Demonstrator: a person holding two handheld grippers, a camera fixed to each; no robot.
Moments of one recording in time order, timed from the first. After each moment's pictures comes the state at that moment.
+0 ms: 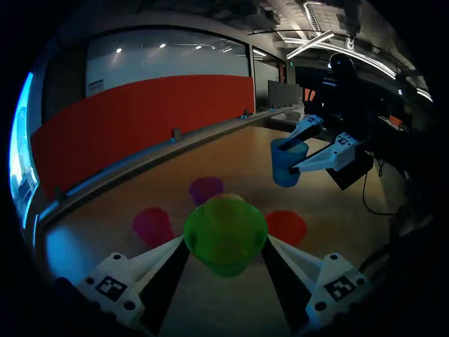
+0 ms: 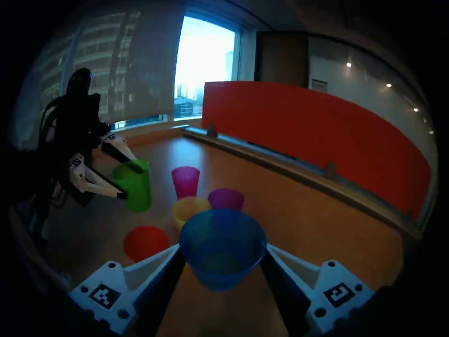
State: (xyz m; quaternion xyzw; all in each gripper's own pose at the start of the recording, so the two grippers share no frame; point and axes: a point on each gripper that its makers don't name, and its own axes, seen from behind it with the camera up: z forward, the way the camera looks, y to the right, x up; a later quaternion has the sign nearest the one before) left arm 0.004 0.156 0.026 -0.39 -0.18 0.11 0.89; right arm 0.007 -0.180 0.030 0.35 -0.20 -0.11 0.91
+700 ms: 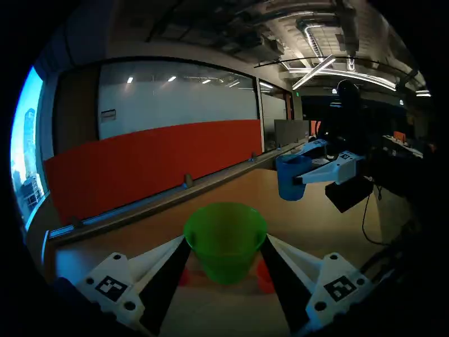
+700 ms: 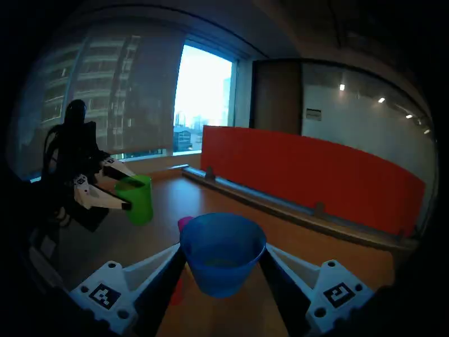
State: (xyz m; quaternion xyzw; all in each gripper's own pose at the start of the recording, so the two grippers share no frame) left arm 0.109 0.147 0.014 -0.37 -0.08 0.07 0.92; right arm 0.116 -0.188 0.018 0.35 -0.11 -0.08 0.92
